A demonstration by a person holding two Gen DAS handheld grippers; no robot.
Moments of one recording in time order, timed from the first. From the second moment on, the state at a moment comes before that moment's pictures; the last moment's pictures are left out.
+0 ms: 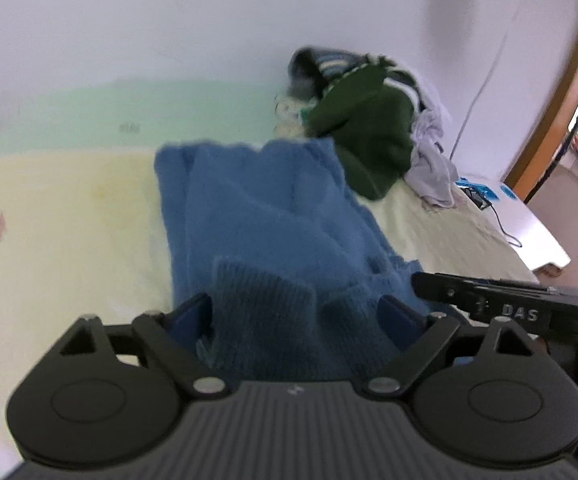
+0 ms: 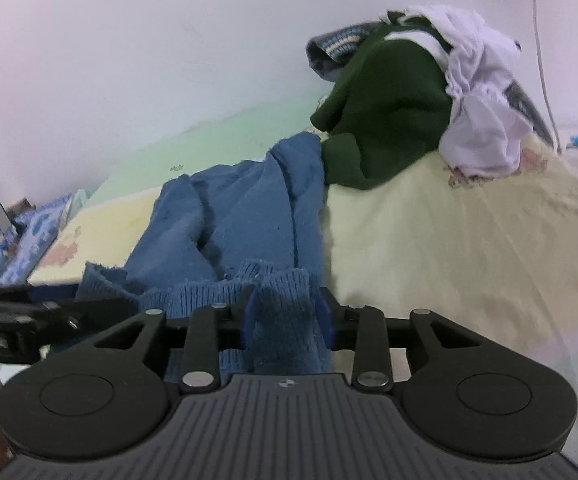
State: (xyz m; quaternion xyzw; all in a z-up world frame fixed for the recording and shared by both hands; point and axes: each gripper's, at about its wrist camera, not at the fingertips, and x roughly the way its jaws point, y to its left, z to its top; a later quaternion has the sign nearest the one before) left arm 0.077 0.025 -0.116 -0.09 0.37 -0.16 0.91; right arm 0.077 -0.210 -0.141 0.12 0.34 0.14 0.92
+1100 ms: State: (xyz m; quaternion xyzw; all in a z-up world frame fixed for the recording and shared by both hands) left arm 0.091 0.013 -0.133 0.00 0.35 -0.03 0.94; right arm 0.087 -0.213 -0.150 0.13 0.33 0.14 0.92
